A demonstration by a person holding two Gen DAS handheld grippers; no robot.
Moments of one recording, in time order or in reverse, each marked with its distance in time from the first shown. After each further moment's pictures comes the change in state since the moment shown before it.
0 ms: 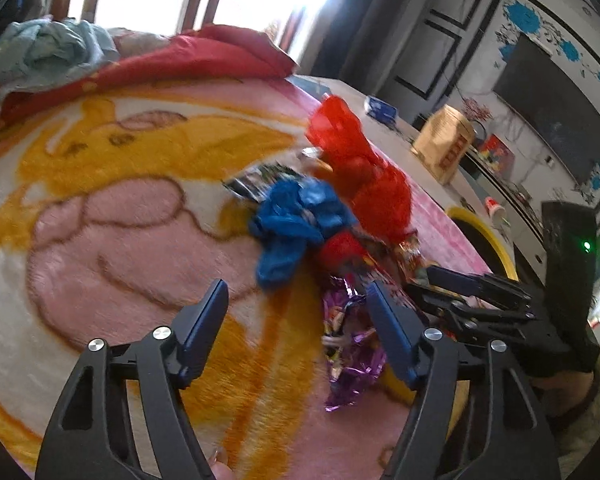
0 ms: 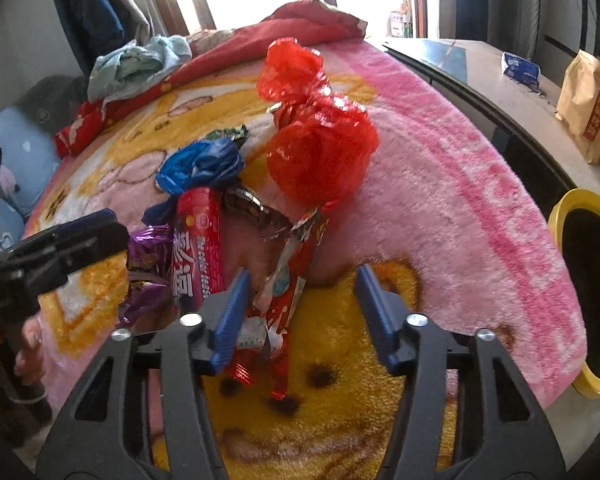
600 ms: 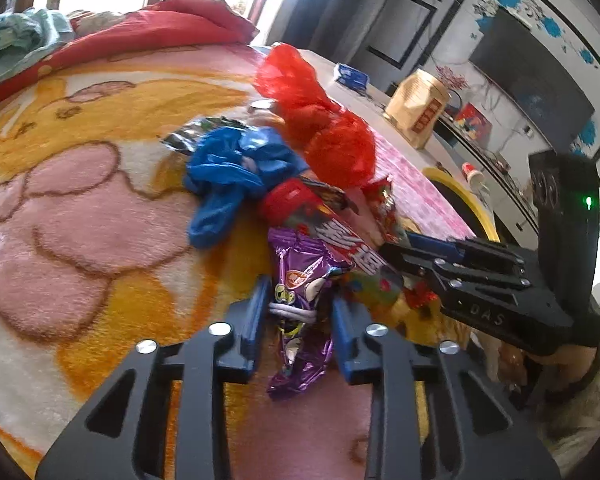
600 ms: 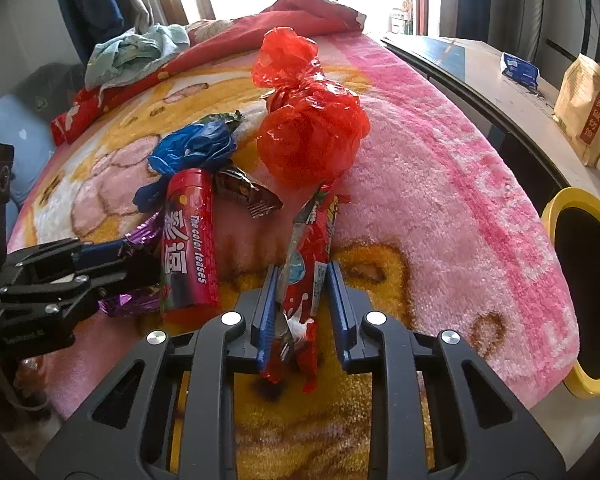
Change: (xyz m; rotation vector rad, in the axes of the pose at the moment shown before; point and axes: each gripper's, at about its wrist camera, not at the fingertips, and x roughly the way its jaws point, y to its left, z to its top) left arm 0.031 -0.027 -0.014 0.065 0.101 -0.070; right arm -0.007 -0.005 -0.005 -0.019 0.012 -0.020
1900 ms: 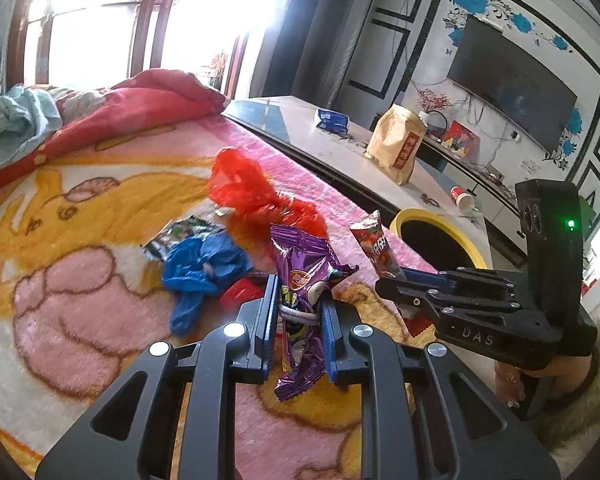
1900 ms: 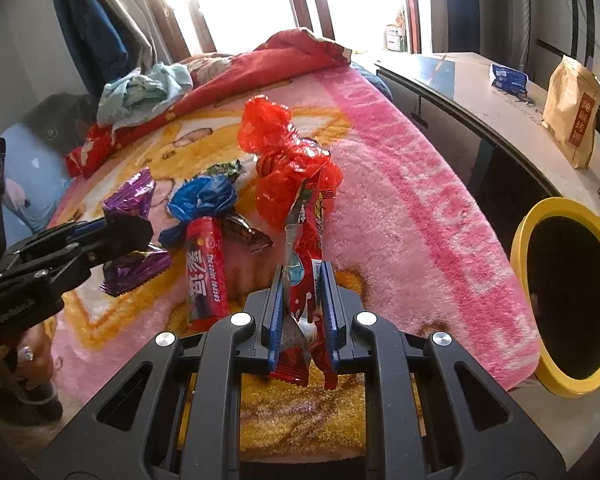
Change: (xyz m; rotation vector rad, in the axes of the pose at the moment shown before) left arm -0.042 -0.042 0.032 0.102 -0.168 0.013; right arm -0.051 -0.028 0.012 0.053 -0.098 0.046
